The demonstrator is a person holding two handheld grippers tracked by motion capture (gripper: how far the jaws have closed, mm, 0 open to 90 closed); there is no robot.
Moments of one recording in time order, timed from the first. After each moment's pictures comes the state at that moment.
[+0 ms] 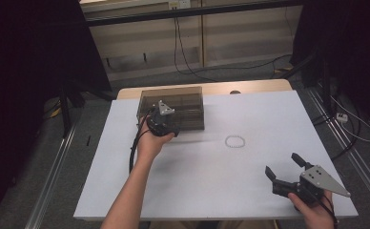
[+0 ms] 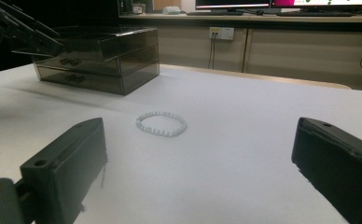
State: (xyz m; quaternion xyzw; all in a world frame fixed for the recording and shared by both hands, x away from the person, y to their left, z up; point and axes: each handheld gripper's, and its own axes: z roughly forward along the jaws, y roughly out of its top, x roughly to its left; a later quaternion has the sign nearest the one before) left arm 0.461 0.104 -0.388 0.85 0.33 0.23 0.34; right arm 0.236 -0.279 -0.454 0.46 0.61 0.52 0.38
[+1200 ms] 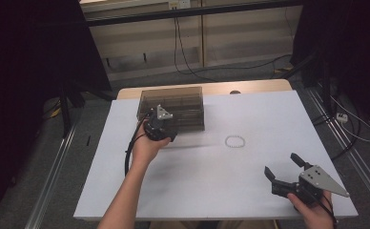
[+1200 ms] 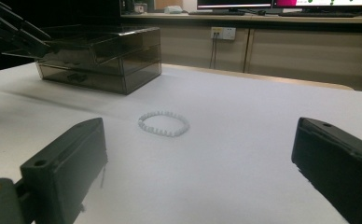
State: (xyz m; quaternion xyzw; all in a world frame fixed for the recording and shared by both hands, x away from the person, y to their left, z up) left arm 0.443 0.113 -0.381 0.87 0.31 0.21 0.33; right arm 0.236 -0.277 -0.453 0.46 0.61 0.52 0.38
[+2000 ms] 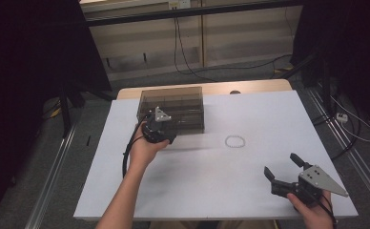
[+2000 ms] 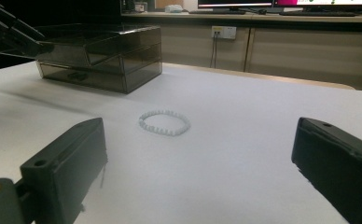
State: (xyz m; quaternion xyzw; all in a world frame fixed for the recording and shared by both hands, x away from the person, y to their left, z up) left arm 0.435 0.118 -0.380 0.87 0.31 0.20 0.33; right arm 0.236 -0.277 -0.454 0.46 0.62 0.52 0.37
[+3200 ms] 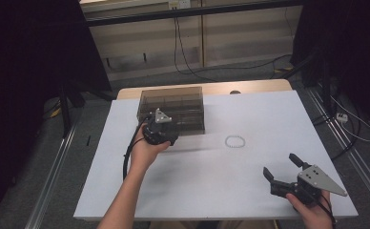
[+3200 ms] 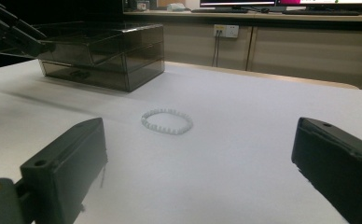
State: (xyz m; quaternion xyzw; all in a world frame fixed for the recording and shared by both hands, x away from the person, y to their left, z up) left arm 0.432 0.116 -0.383 0.86 0.32 0.19 0.34; right arm 0.237 -0.275 -0.454 0.46 0.62 0.52 0.37
